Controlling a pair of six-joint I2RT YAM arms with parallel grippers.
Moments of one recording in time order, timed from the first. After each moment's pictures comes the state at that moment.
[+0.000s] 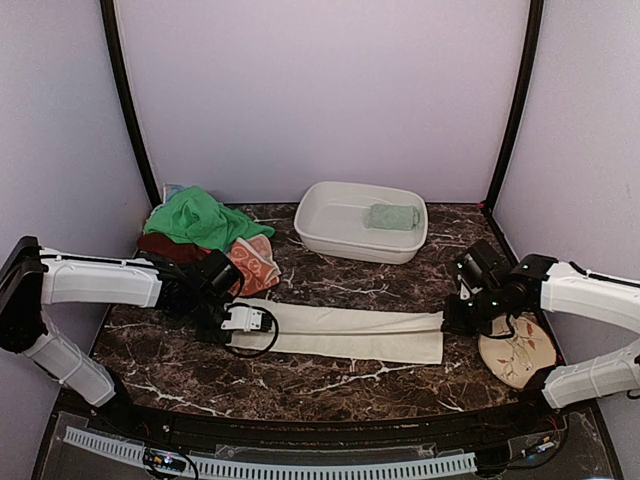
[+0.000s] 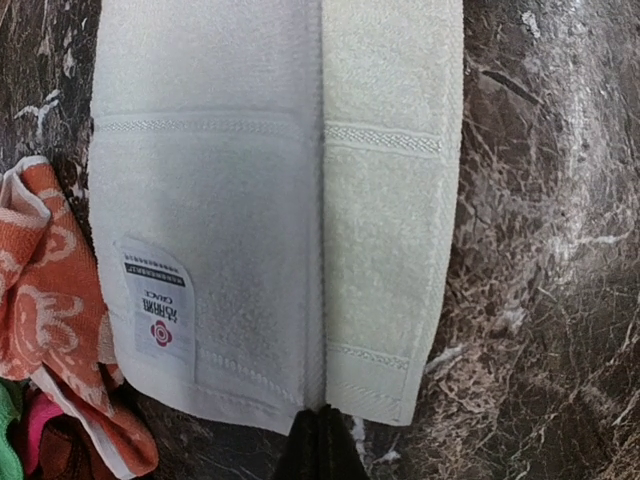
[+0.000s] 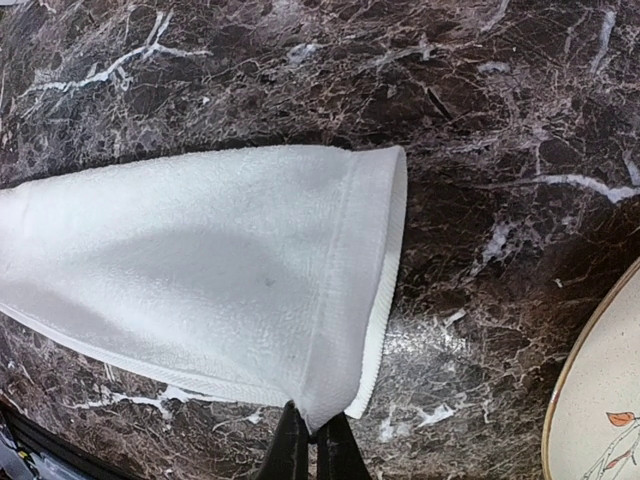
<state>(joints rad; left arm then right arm) -0.75 1.46 0.80 -0.56 -0.16 0.87 0.65 1.13 0.71 -0.75 0.02 0.80</state>
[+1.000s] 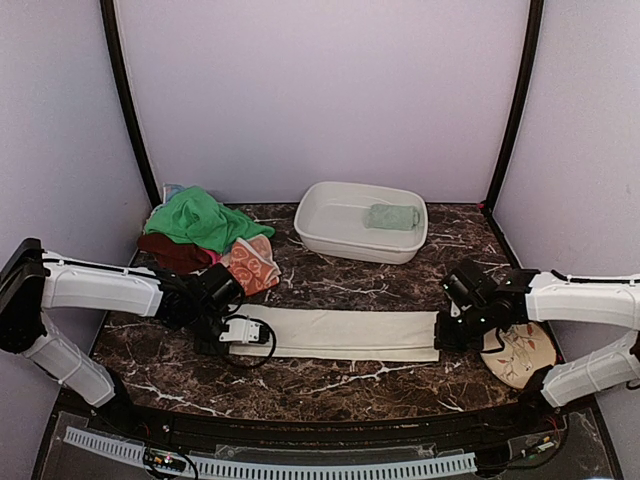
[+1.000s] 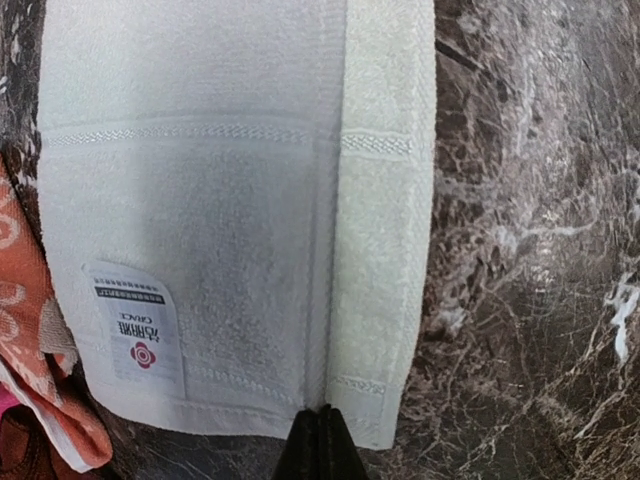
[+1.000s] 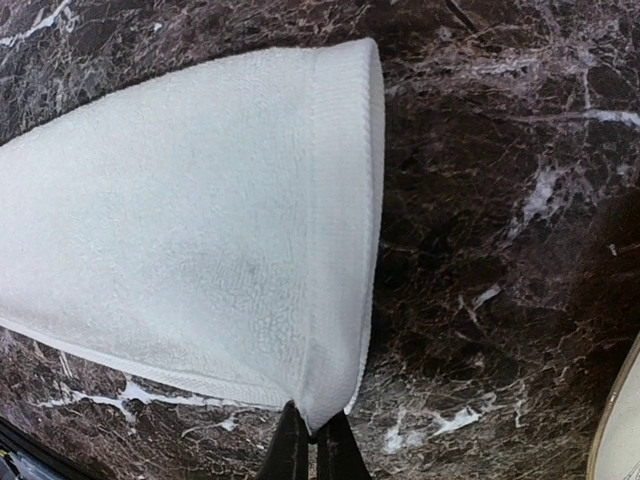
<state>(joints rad) -0.80 1.45 0.76 -0.58 -0.16 0.79 0.73 1.20 0.64 -0.67 0.02 0.87</state>
